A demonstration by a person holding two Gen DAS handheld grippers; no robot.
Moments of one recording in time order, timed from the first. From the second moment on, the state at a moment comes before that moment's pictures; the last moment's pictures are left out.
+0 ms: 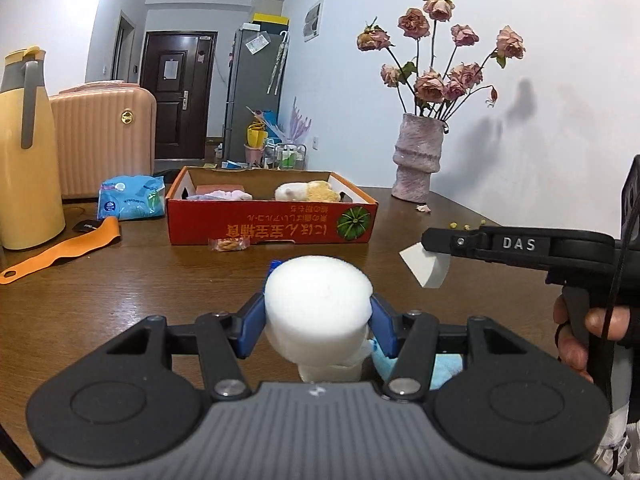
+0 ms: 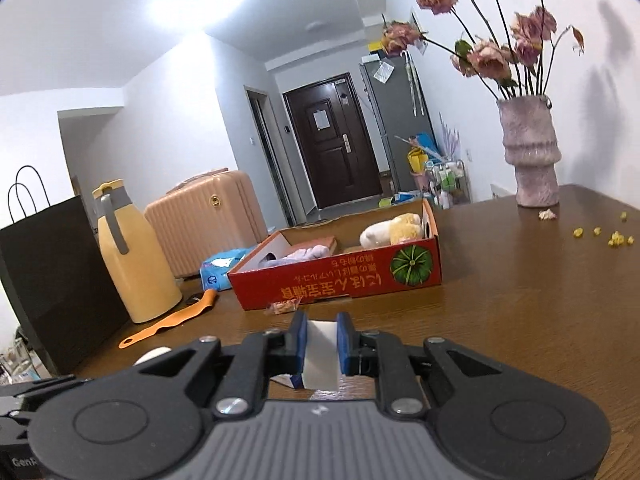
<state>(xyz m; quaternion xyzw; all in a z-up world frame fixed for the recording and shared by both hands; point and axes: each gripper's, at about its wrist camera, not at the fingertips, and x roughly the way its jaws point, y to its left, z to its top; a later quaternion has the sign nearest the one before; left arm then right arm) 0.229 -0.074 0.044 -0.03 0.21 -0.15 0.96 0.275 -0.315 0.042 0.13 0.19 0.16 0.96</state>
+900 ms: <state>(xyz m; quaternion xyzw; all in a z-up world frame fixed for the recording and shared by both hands) 0.581 -0.081 0.020 0.00 0.31 -0.17 0.94 0.619 -0.269 0.008 0.21 0.35 0.17 0.90</state>
